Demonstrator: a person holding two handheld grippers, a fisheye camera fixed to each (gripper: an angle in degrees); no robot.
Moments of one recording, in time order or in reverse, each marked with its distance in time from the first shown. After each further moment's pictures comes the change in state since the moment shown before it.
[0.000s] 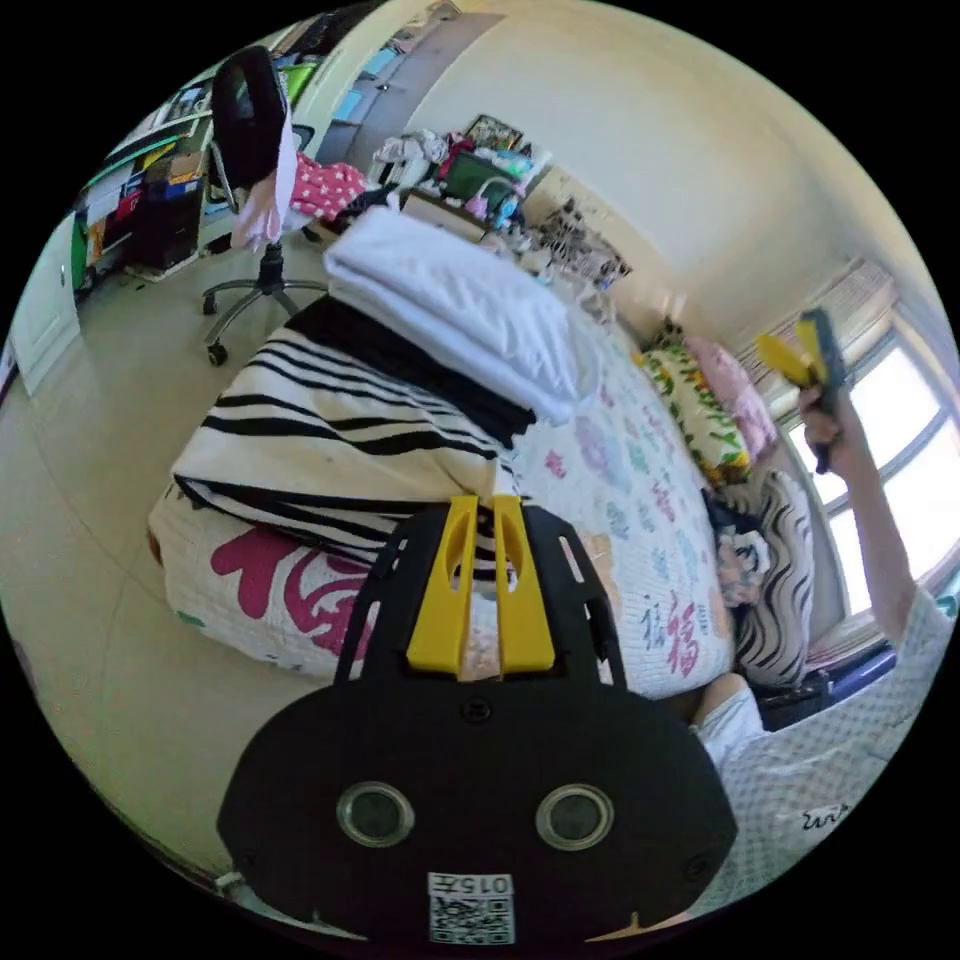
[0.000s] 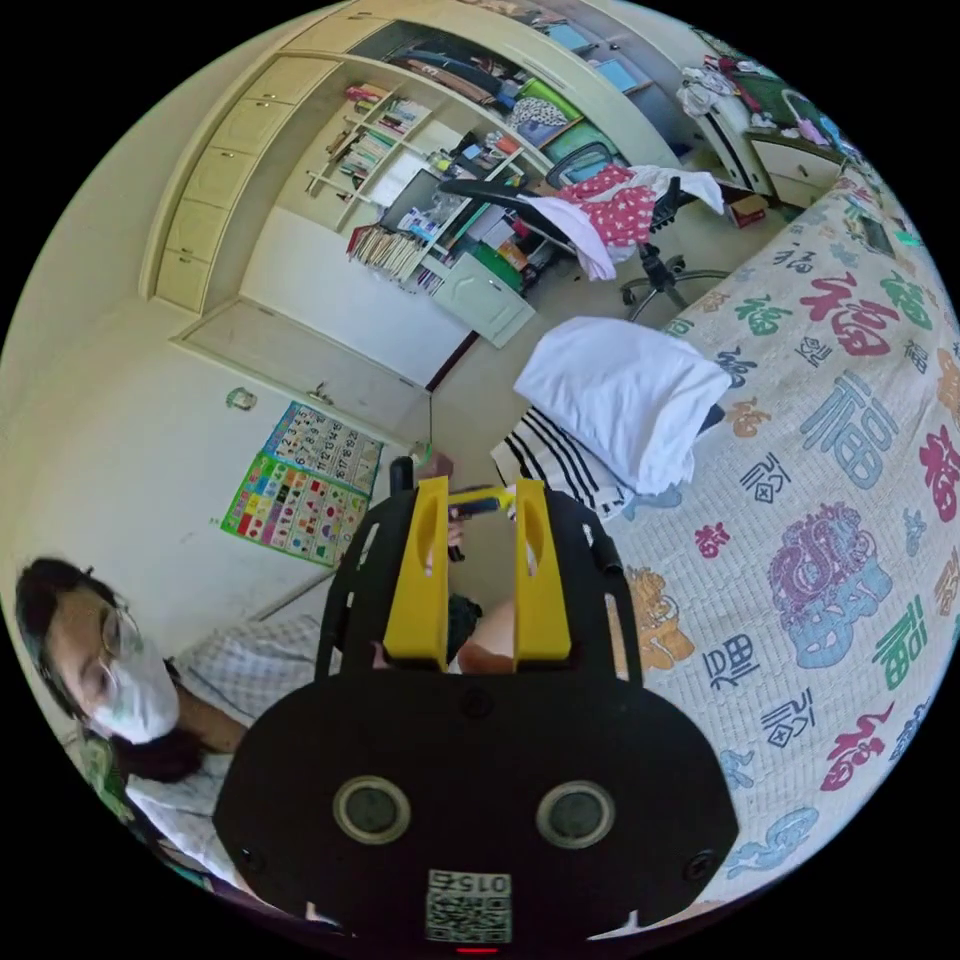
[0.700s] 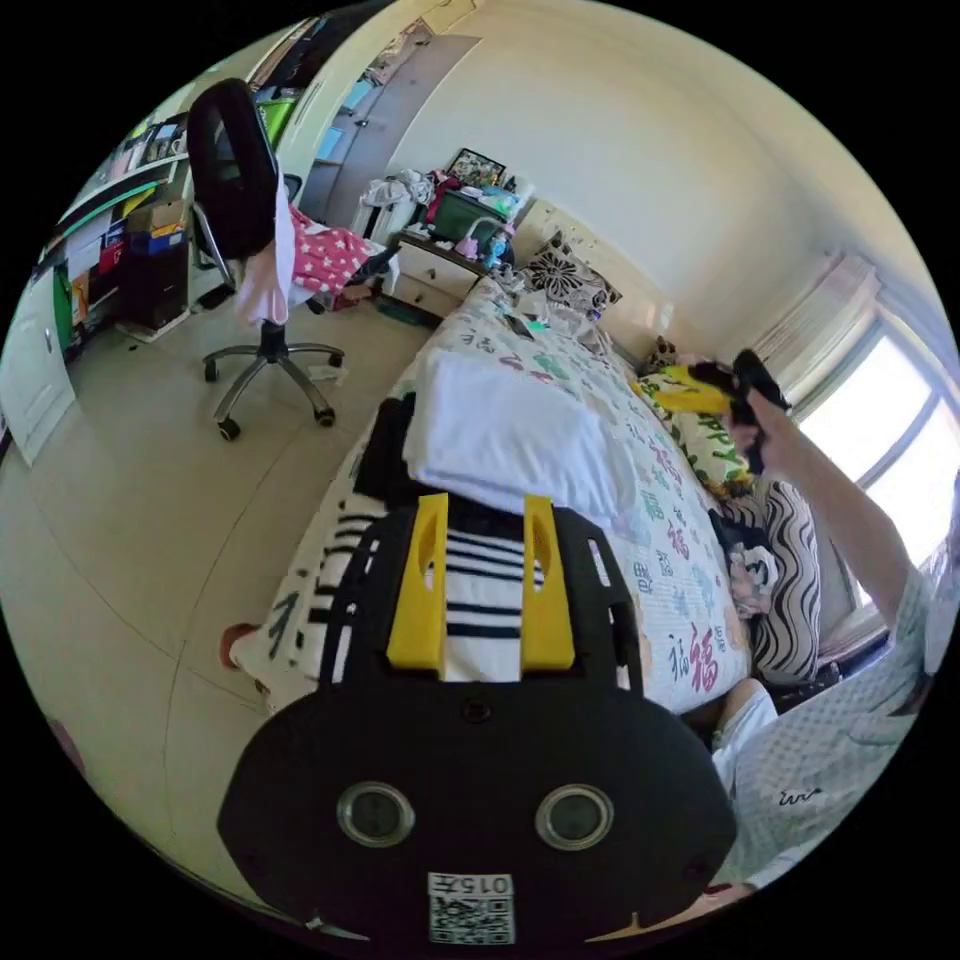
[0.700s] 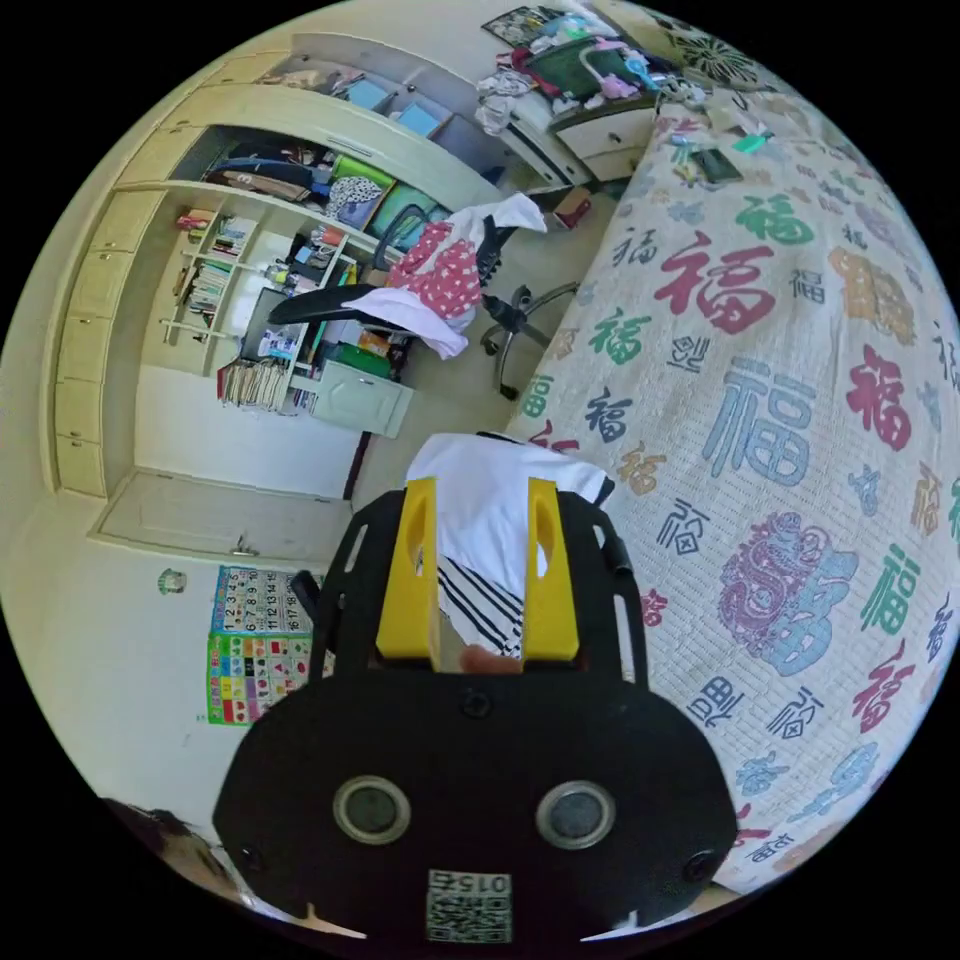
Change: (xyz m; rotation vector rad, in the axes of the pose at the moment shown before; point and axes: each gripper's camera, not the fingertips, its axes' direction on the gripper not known) left arm -0.066 -0.144 0.021 -0.002 -0.047 0.093; right arm 0.156 -0.094 -0.067 0.177 0.175 0.414
